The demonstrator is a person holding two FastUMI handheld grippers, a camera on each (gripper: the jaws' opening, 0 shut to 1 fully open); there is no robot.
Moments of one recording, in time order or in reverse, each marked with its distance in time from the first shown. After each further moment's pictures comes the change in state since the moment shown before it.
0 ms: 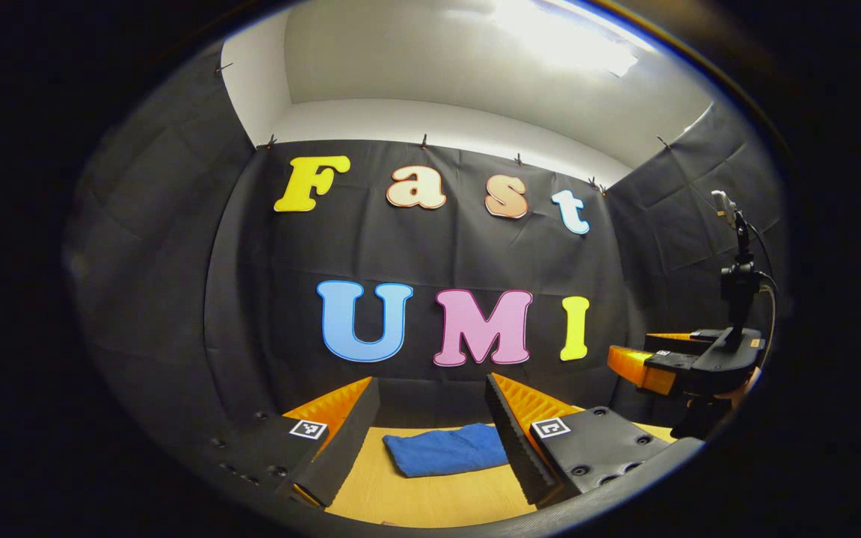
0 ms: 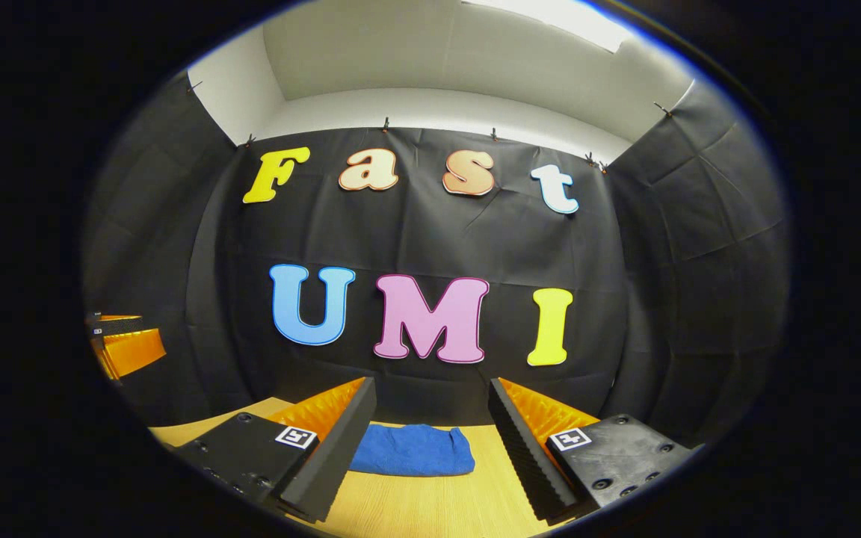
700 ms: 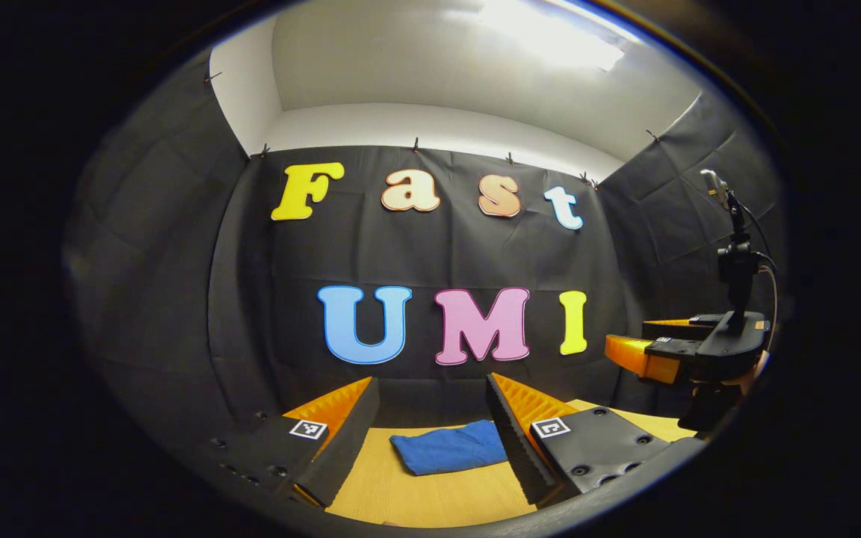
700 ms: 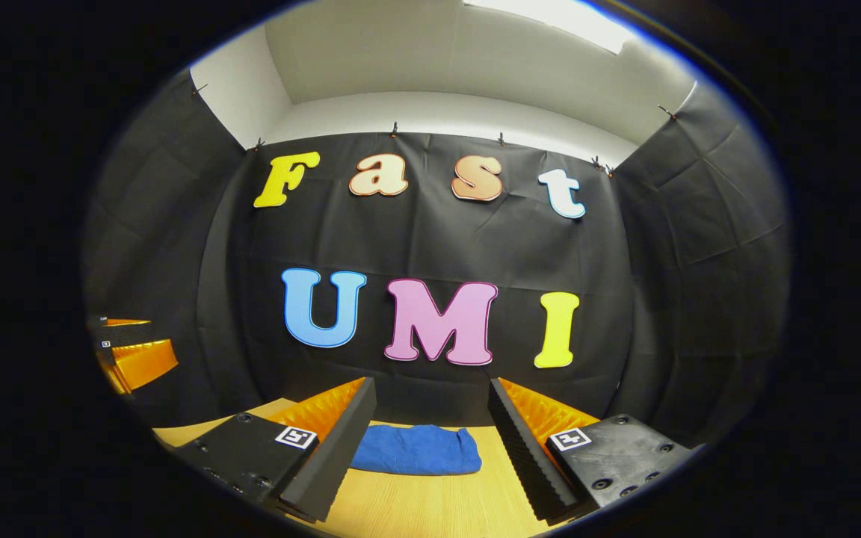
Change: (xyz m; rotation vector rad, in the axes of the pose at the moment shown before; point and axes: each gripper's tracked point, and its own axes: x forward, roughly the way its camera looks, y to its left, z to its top) left arm -0.017 -0.003 0.001 0.018 -0.002 0.001; right arm -0.013 0.010 0.006 0.001 -0.004 0.042
